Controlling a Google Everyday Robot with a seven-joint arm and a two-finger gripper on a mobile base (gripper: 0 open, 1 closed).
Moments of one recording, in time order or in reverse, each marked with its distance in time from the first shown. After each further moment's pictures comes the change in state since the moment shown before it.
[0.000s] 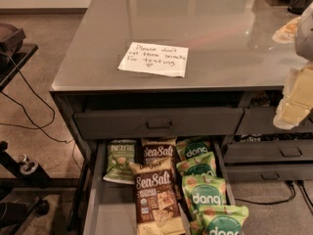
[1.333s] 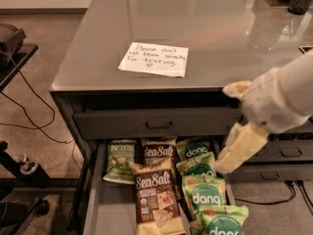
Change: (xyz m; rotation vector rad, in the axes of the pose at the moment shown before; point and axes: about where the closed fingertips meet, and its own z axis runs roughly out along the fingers) arm -0.049 0.068 0.098 -0.134 -0.332 0.067
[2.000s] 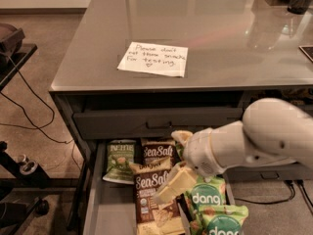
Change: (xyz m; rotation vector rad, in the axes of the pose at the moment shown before) arm -0.027 0.061 0.154 -0.184 -0.287 0.132
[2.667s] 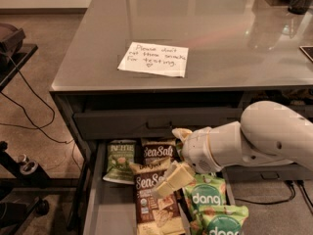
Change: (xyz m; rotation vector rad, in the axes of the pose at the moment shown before) arm -0.002 -0.014 0.011 0.042 -0.029 0.019
